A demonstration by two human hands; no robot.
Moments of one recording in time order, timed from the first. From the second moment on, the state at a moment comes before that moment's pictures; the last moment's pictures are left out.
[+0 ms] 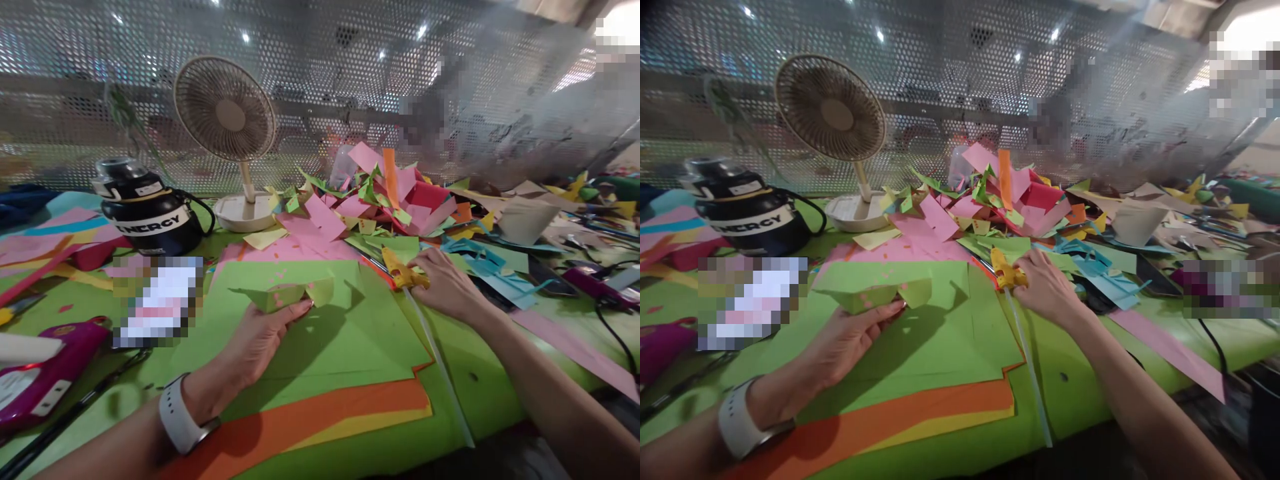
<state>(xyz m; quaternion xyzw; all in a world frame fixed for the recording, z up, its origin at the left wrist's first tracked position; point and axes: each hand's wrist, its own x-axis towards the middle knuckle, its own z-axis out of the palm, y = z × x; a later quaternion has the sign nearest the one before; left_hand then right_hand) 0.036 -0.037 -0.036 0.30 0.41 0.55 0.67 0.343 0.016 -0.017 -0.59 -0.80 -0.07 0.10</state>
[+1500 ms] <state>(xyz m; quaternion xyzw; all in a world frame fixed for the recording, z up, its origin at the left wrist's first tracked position) 0.031 -0.033 -0.042 0.31 0.42 0.54 0.66 0.253 -0.033 -0.014 -0.49 -0.68 0.42 0.35</state>
